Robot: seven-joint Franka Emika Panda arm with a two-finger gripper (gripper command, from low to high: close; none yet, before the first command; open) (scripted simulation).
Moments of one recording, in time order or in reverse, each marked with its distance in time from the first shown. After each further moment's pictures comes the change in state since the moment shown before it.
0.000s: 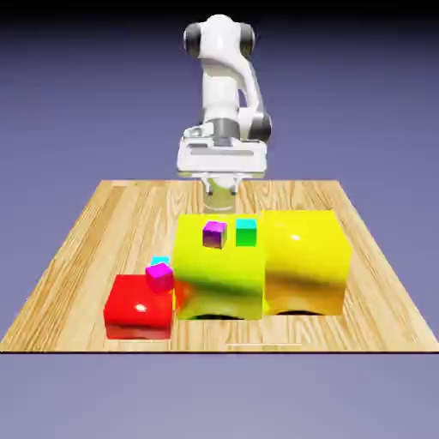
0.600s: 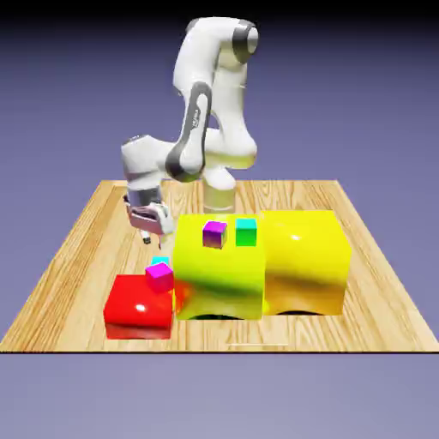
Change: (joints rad) arm -0.652 0.343 0.059 -0.066 0.629 -0.411 -0.056
